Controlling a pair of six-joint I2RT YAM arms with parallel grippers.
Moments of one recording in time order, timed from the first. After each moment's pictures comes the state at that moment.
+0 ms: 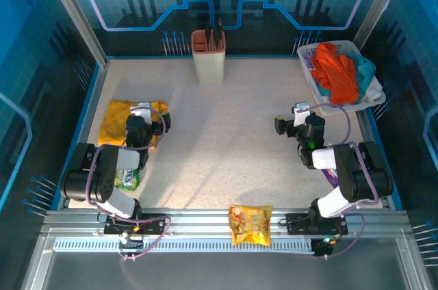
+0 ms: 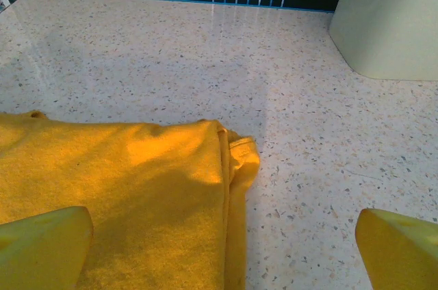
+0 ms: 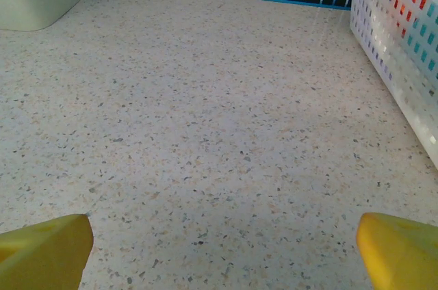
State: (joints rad) left arm -0.02 1.54 0.37 0.83 -0.06 -0.11; right arm 0.07 1.54 0.38 0.78 -0.06 -0.07
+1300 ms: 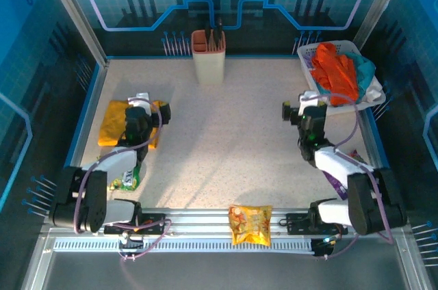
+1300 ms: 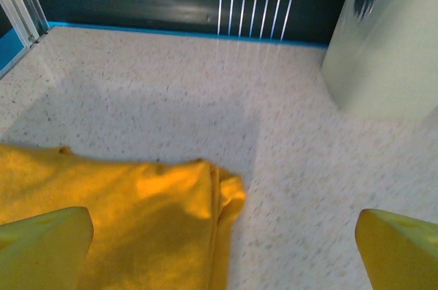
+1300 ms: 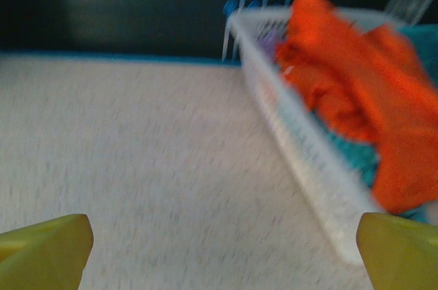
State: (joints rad) left arm -0.09 1.29 0.51 0.44 -0.17 -0.17; right arm 0.17 1.26 0.54 0.43 0.33 0.01
